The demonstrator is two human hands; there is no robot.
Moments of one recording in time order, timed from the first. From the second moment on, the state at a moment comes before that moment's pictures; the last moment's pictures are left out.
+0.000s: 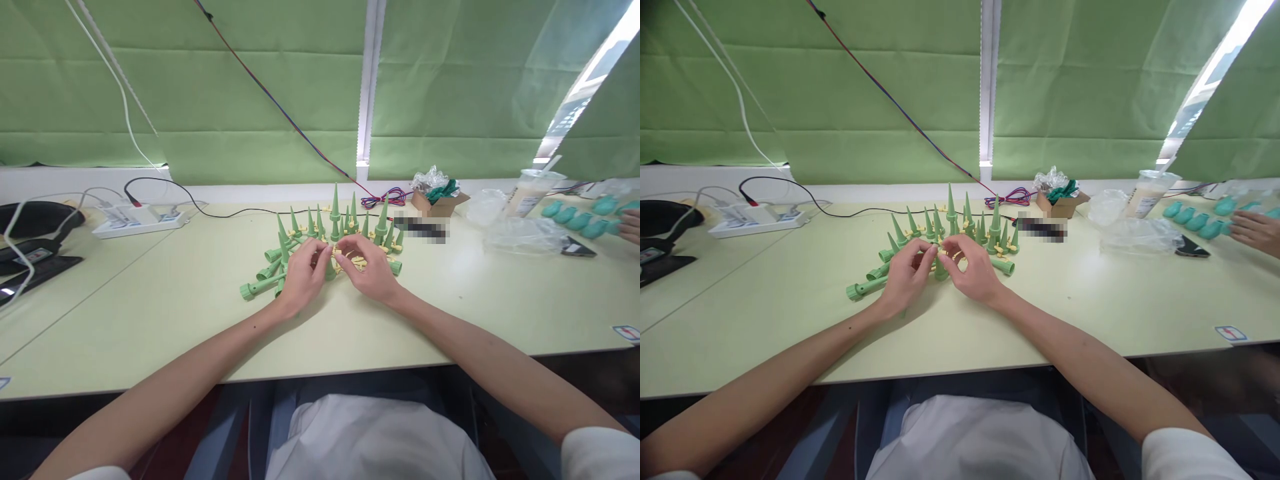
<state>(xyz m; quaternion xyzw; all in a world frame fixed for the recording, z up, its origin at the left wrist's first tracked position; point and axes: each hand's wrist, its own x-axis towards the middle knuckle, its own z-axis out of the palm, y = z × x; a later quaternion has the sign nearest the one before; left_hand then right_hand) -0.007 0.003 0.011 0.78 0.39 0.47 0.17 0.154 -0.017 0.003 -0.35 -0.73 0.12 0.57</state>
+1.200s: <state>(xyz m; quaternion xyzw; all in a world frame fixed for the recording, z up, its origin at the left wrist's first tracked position) -0.010 0.012 0.009 0.78 0.44 0.38 0.23 0.165 0.001 -0.009 -0.54 -0.69 0.11 0.47</state>
